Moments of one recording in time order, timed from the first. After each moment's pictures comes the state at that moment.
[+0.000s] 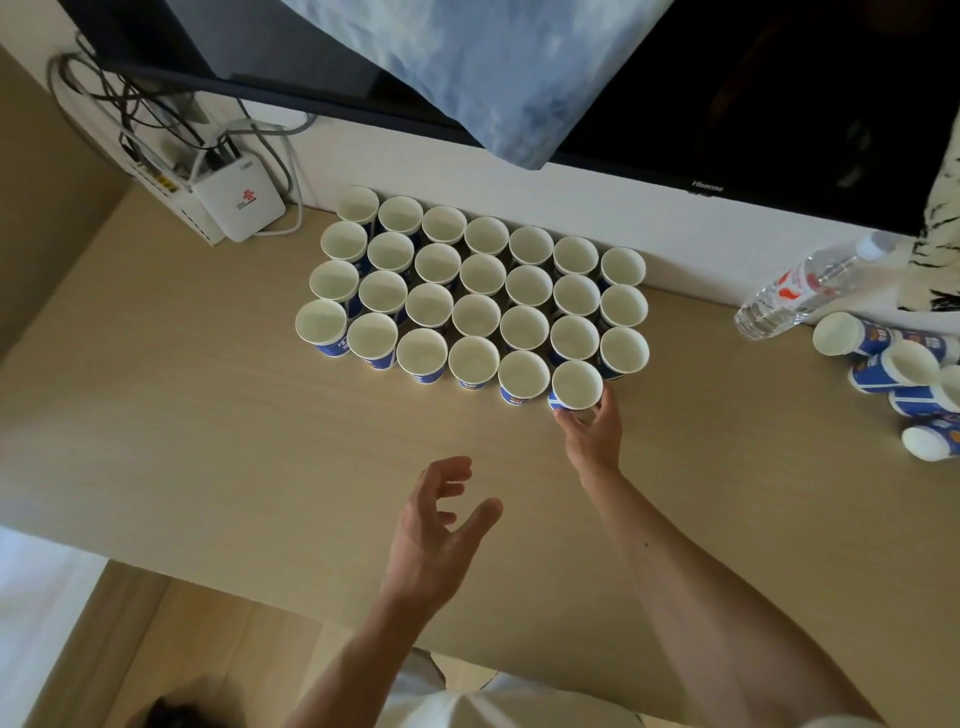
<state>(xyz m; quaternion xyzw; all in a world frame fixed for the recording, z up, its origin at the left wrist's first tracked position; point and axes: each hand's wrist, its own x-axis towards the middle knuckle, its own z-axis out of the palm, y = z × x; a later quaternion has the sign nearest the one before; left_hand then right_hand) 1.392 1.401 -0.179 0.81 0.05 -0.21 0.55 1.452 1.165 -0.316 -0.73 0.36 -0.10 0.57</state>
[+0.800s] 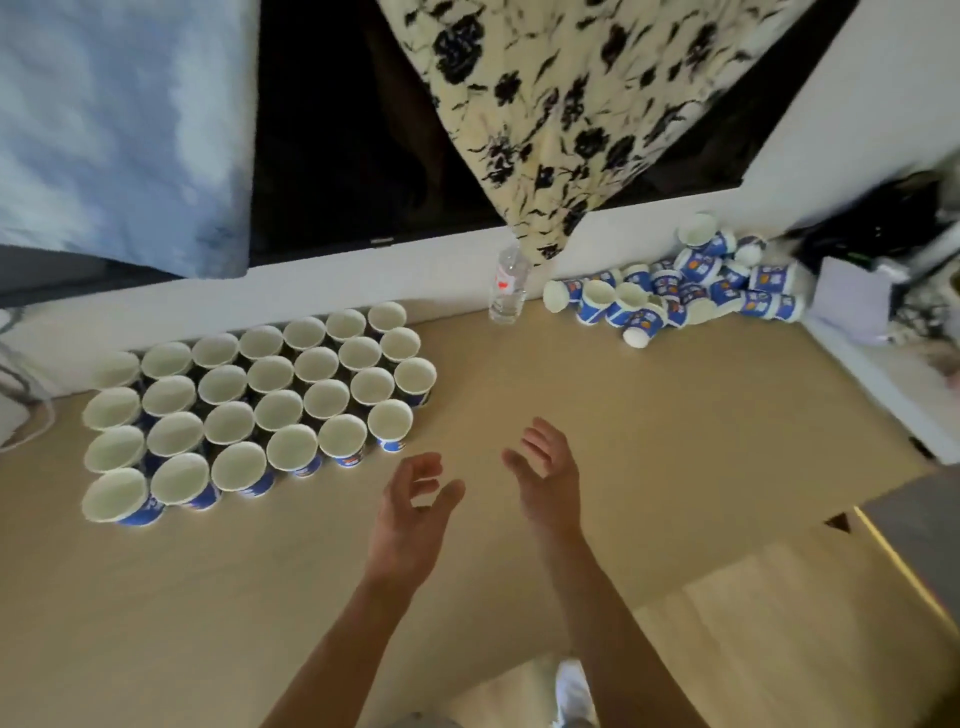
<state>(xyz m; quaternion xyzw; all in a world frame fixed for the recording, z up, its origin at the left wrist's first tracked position) 1.376 1.300 -0.152 0.75 -0.15 -0.28 0.57 1.291 1.158 -0.179 -0.54 0.44 -0.33 0.63</state>
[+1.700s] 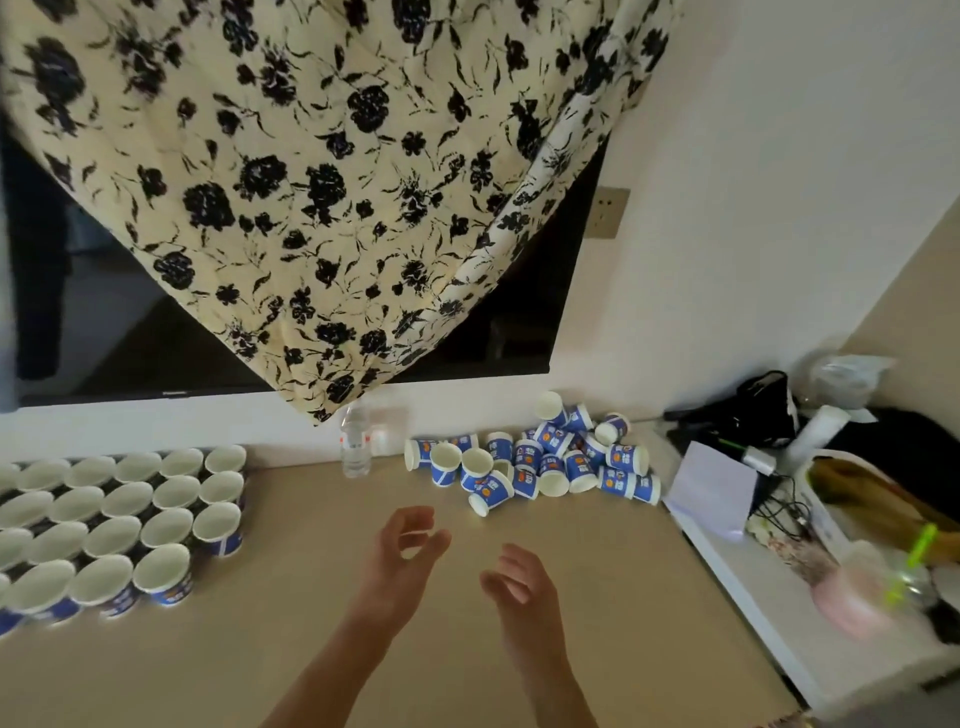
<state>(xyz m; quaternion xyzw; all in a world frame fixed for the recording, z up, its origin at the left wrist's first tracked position) 1.204 0.990 -0.070 0.73 -0.19 -0.20 0.62 1.084 0.878 -0.126 -0.61 0.38 -0.25 0.64</state>
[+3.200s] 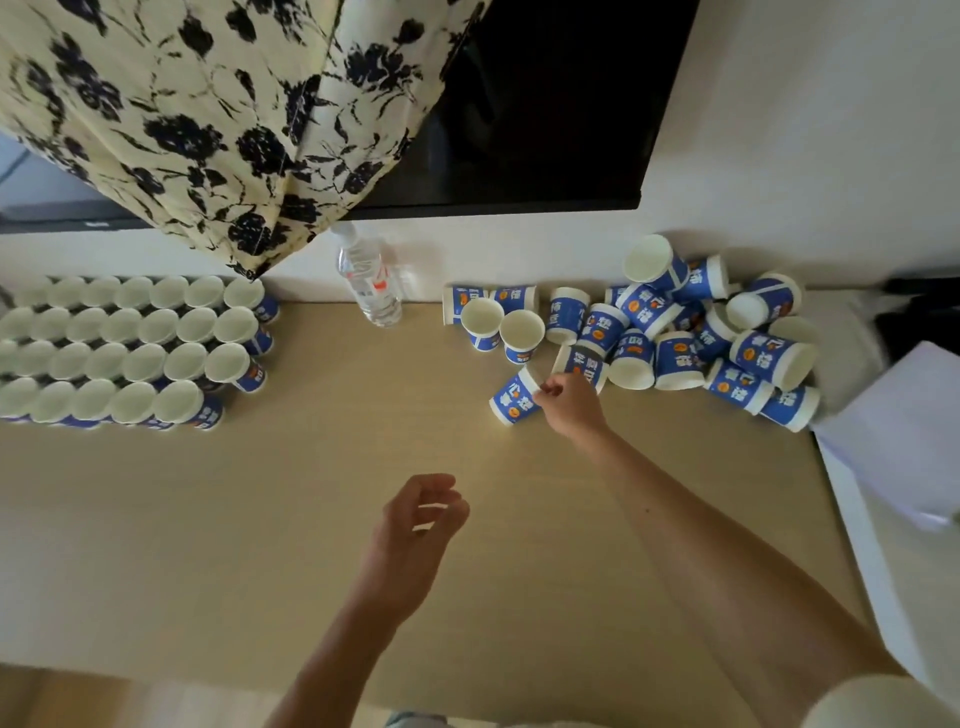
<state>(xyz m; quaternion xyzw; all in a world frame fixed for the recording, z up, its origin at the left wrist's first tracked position) 1.158 0.886 -0.149 0.82 0.00 -0.24 0.52 1.230 0.626 -0.266 -0.83 0.32 0.05 0.45</state>
